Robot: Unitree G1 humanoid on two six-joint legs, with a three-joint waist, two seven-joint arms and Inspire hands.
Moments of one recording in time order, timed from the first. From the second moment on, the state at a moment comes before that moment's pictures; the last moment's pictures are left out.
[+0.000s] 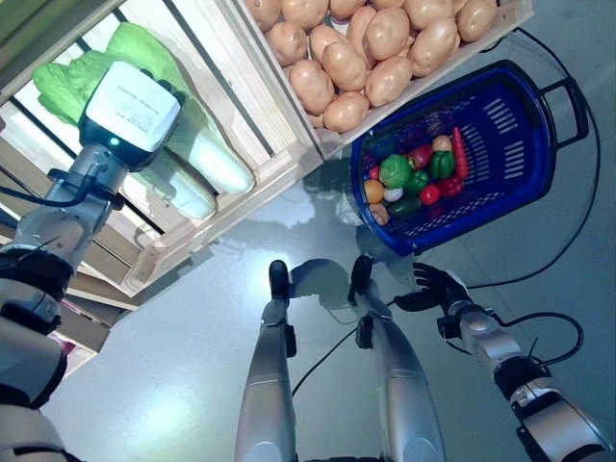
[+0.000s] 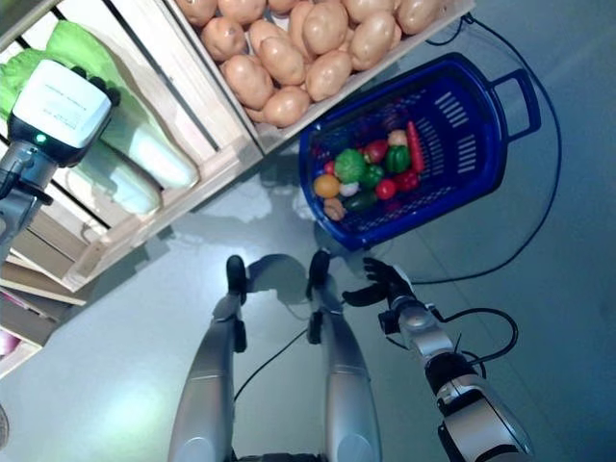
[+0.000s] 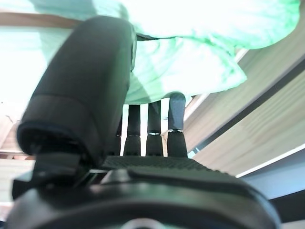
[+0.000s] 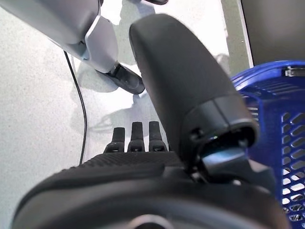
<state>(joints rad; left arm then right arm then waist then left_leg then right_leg) -1.04 1.11 -0.78 0.83 1.00 -0.04 0.67 -0.49 -0.48 0.42 0.82 0.40 0.04 -0.05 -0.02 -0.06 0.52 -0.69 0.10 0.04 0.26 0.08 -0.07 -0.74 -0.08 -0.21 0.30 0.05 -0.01</state>
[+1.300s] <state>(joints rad) -0.08 0.56 -0.06 0.20 -0.03 -0.26 0.45 -0.07 -0.36 0.20 0.57 0.44 -0.02 -0.06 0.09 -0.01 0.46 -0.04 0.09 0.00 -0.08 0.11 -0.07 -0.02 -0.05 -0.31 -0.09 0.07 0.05</state>
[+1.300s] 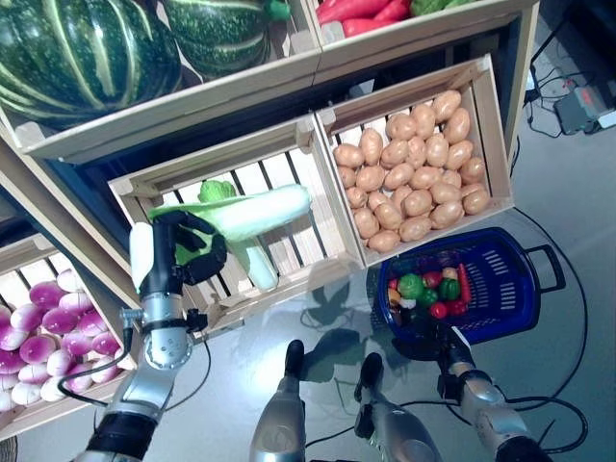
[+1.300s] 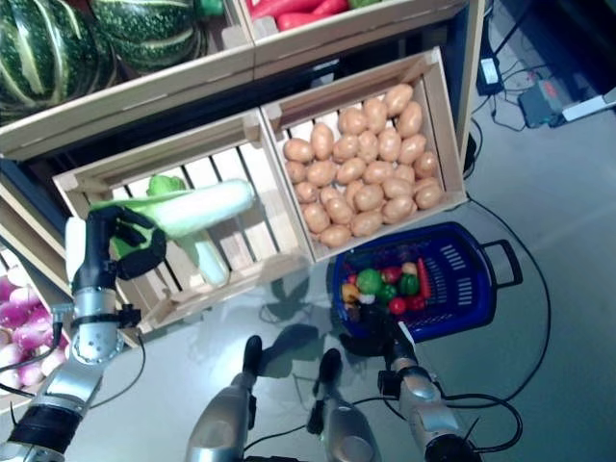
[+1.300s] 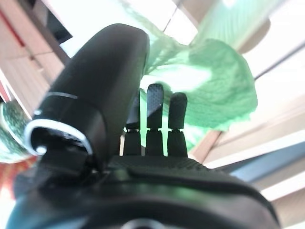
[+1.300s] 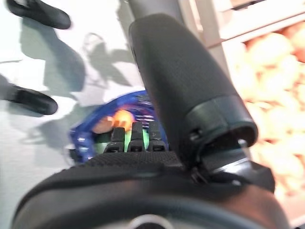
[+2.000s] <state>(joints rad) 0.02 0.43 -0.06 0.16 -0.47 -0.11 0.16 0.08 -0.36 0.19 0.29 0.53 -0.02 0.03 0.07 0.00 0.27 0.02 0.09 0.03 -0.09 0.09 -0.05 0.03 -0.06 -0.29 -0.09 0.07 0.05</state>
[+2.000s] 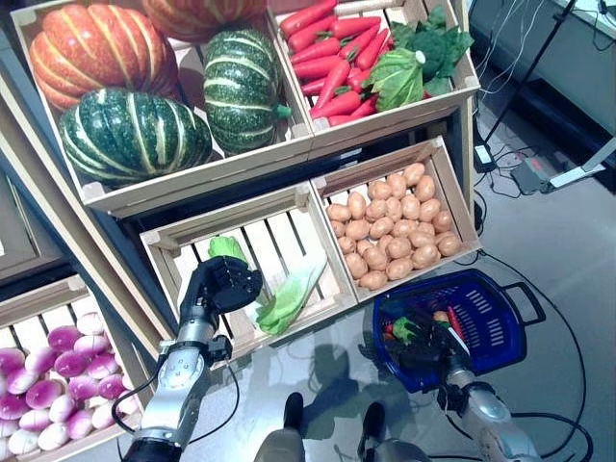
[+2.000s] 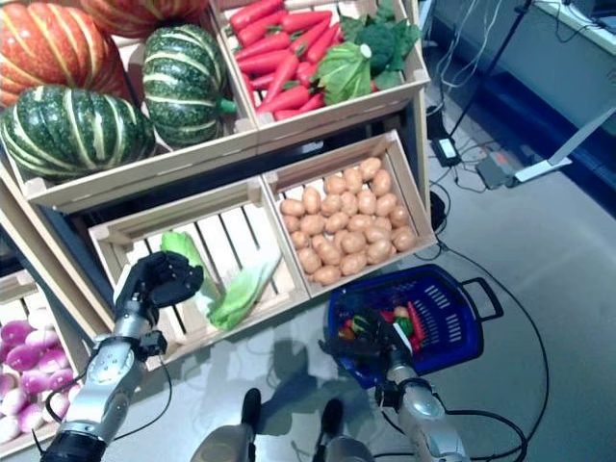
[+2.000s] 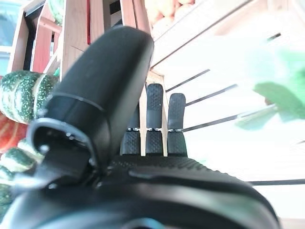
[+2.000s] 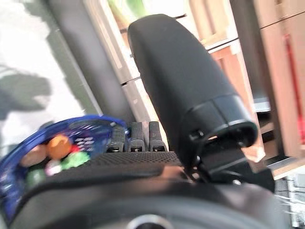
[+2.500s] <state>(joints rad) 0.03 0.41 -0.05 0.13 -0.46 -0.05 0.19 0.09 -0.37 0.19 0.19 0.60 -0.03 0.10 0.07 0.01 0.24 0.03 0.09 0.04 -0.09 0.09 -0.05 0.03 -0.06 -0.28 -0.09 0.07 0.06</state>
